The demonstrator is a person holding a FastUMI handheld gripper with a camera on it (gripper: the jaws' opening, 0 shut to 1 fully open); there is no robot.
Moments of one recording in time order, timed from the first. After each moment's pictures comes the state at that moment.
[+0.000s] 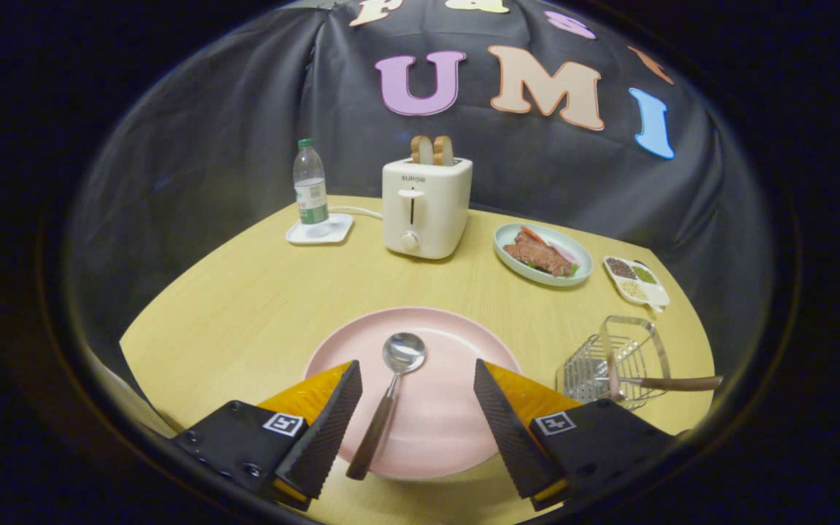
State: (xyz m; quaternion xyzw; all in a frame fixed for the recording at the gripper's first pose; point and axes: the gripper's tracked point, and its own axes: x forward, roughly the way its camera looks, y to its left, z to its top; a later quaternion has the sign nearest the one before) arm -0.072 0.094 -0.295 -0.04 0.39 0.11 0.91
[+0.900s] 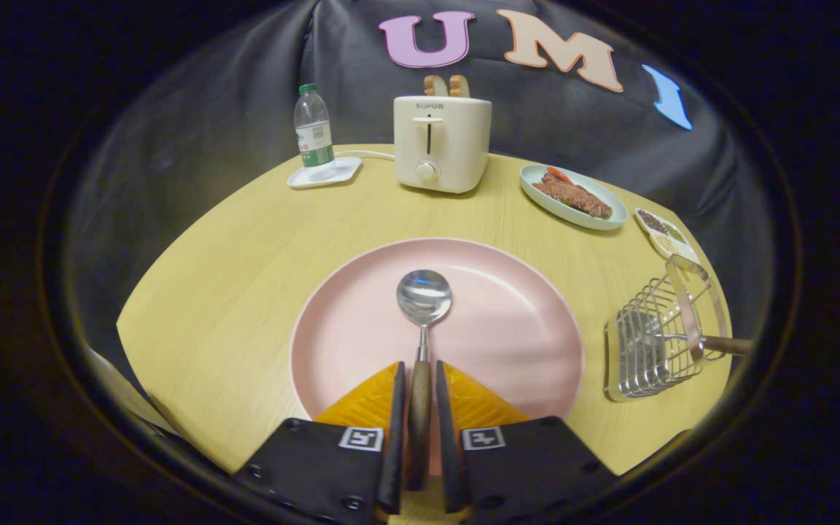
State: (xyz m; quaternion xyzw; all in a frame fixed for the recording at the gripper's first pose) arm -0.096 0.104 -0.353 -0.04 0.46 0.12 0.88
